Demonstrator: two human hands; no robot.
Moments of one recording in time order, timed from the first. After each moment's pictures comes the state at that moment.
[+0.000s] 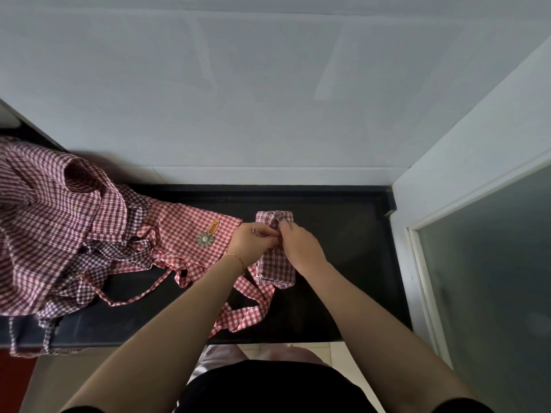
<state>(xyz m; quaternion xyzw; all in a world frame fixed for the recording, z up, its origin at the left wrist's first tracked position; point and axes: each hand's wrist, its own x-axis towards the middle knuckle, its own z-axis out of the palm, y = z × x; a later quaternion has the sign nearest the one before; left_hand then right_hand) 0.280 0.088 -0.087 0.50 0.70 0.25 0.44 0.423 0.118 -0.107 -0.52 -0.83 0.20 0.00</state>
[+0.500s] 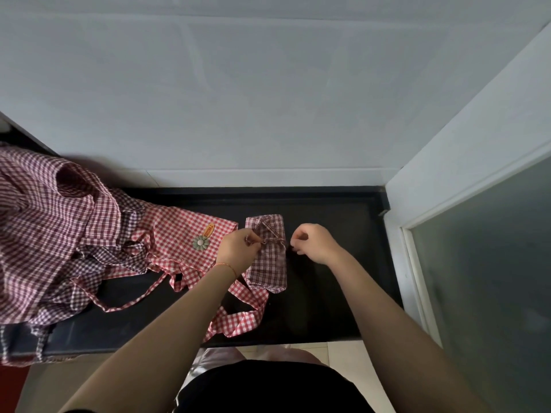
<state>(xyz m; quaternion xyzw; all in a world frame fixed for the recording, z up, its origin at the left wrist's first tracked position) 0.271 0.081 -0.104 0.51 0.76 0.19 0.35 0.465 0.140 -0.090 -0.59 -0.66 0.46 0.01</state>
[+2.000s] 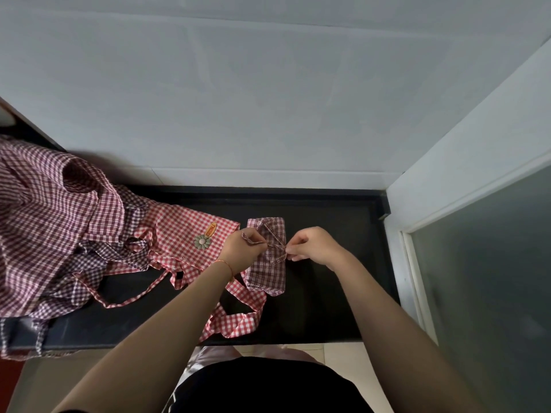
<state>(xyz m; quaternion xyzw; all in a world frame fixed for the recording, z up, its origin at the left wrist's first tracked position) 0.266 0.079 -0.097 0.48 0.72 0.22 0.45 0.465 0.137 -0.082 -0.56 -0.60 0.57 0.02</state>
